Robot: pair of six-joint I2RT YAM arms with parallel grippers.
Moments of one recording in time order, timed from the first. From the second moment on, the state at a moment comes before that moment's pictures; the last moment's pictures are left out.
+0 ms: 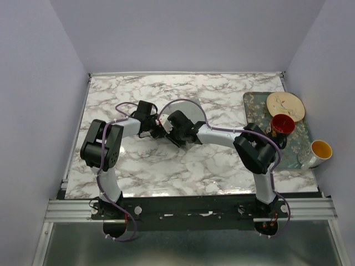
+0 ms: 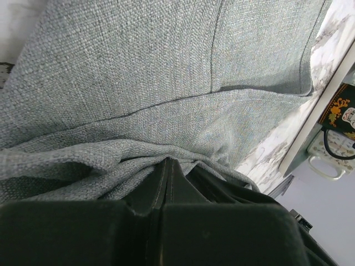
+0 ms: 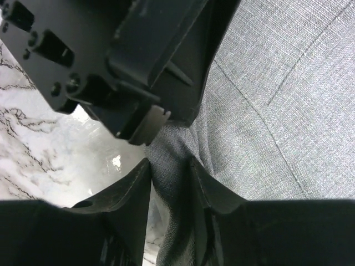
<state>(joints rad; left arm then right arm) -0.29 1.86 1.01 -0.09 0.48 -0.85 0.86 2.02 1.35 -0.21 0.02 -0.24</state>
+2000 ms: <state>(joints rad) -0.42 1.74 0.99 -0.35 0.11 -1.09 0.63 2.15 1.36 -0.17 -0.90 0.04</state>
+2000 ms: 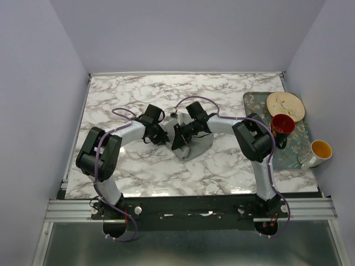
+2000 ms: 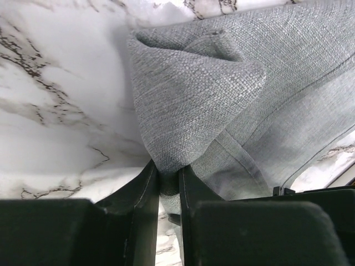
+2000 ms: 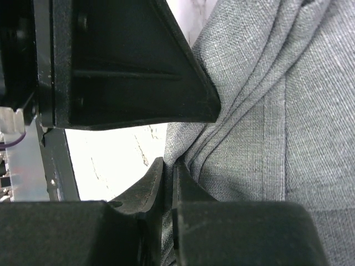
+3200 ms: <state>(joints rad) -0.46 1.72 0.96 -0.31 0.01 -1.12 0.66 1.83 1.08 -0.23 -0.58 0.21</state>
